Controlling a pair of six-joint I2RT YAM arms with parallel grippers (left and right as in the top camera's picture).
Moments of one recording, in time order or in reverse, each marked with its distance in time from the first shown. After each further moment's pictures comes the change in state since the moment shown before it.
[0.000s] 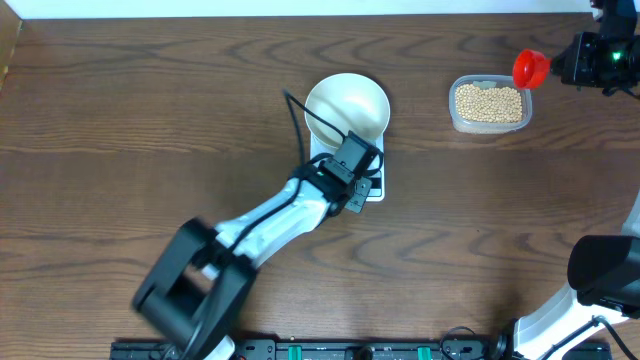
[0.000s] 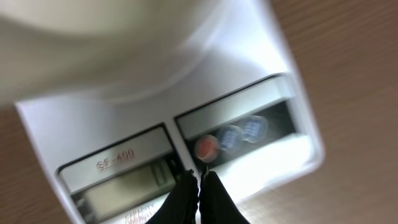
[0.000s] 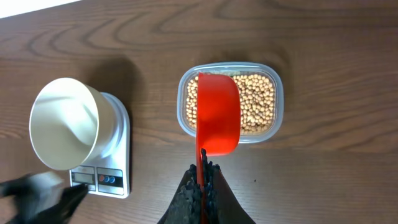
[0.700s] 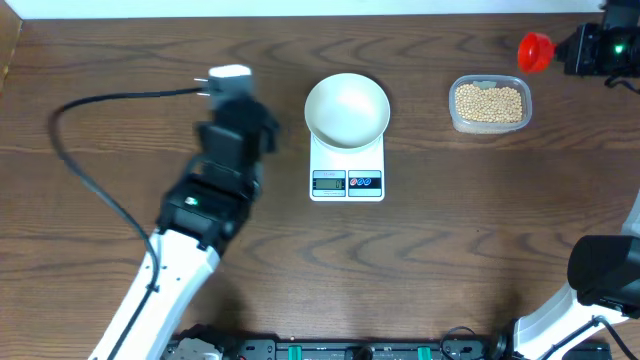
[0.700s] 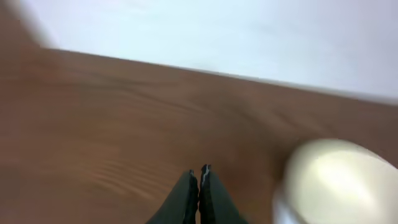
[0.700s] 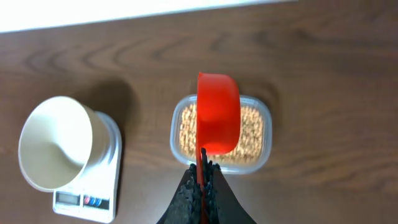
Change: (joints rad) left arm 0.327 -0.533 0.027 -0.013 -0.467 -0.062; right arm 0.000 0.000 0.000 0.115 -0.002 -0.030
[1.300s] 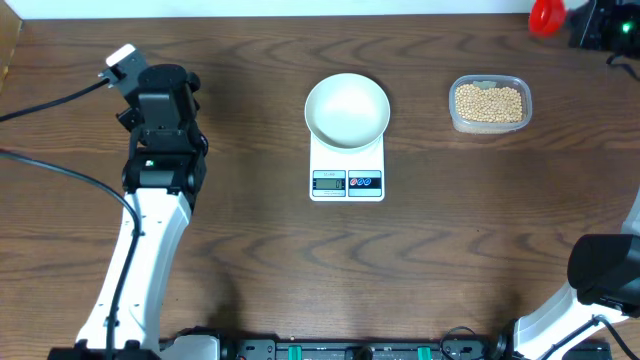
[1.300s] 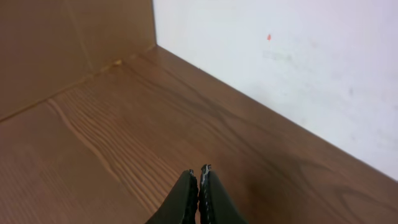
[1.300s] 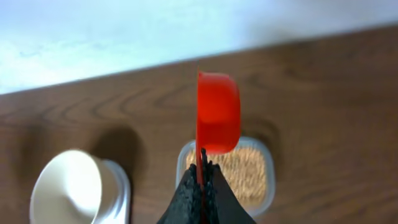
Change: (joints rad) left arm 0.322 0.164 0.000 0.213 -0.073 -0.092; right arm 0.000 0.004 0.000 0.150 -0.002 0.159
